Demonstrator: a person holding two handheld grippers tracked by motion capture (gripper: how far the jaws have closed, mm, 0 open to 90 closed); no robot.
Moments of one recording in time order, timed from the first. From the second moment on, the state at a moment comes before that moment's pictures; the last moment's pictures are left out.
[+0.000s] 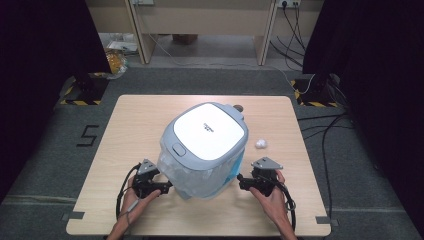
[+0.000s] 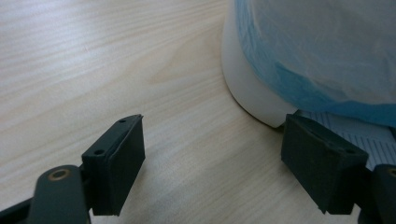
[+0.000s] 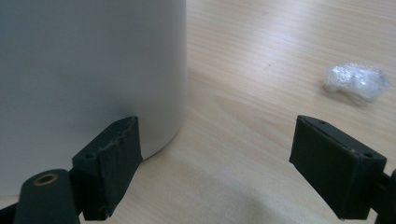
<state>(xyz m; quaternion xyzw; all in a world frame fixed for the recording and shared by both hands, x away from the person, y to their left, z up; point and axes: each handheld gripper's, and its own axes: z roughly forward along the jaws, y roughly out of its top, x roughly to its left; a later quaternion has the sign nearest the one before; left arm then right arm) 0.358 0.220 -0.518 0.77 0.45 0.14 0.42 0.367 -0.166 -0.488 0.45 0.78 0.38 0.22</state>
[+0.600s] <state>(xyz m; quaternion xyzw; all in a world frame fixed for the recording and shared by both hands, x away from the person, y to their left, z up) 0.356 0.208 -0.521 0.78 0.45 0.14 0.42 0.424 -0.140 -0.484 0.45 0.77 0.38 0.23</state>
